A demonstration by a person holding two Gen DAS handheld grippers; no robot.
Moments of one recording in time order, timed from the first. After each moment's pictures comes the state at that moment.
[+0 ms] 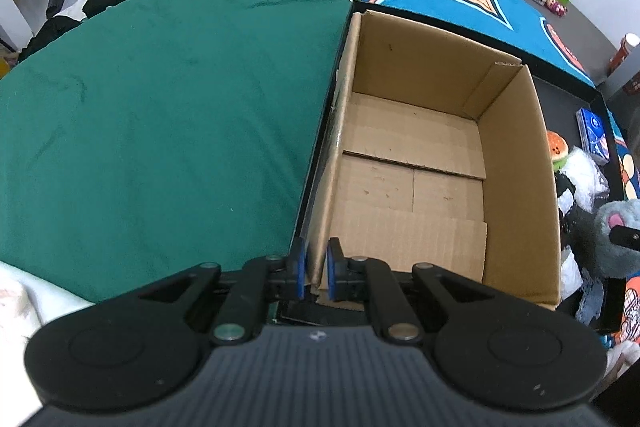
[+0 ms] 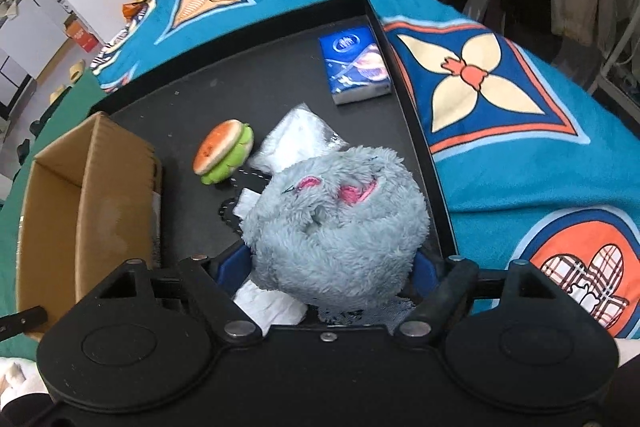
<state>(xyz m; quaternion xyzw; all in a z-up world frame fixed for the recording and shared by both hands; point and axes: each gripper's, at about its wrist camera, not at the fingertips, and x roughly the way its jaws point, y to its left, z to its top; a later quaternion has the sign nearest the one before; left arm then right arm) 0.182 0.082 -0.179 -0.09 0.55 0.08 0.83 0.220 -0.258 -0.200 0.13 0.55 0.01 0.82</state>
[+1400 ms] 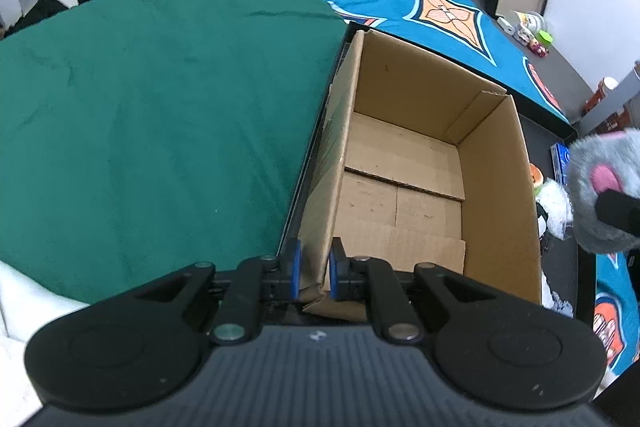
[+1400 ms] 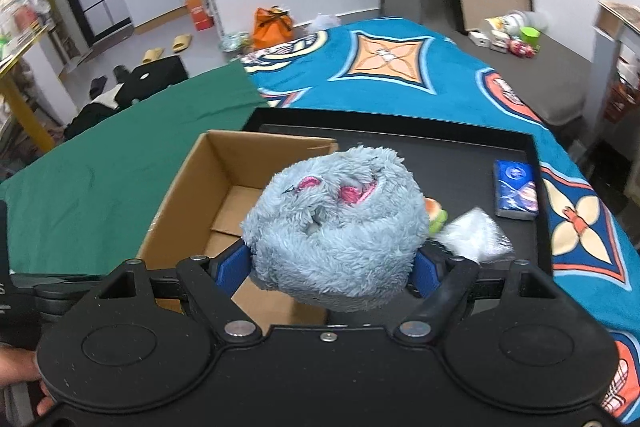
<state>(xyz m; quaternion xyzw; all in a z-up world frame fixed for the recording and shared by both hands) 0.165 0.099 -0.181 -0.15 0.51 0.05 0.84 0.195 -0.127 -0.114 -0.01 0.45 0.15 0.88</state>
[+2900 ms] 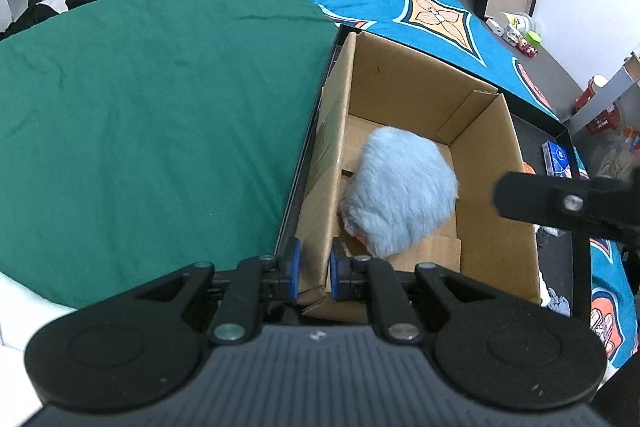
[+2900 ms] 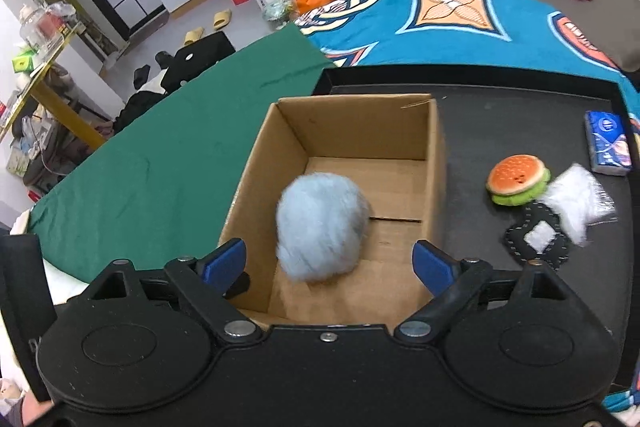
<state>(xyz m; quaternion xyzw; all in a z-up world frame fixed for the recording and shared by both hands) 0.162 0.103 -0.181 -0.15 0.50 0.04 0.85 0.203 -0.076 -0.128 0.06 0.51 0.22 0.83</state>
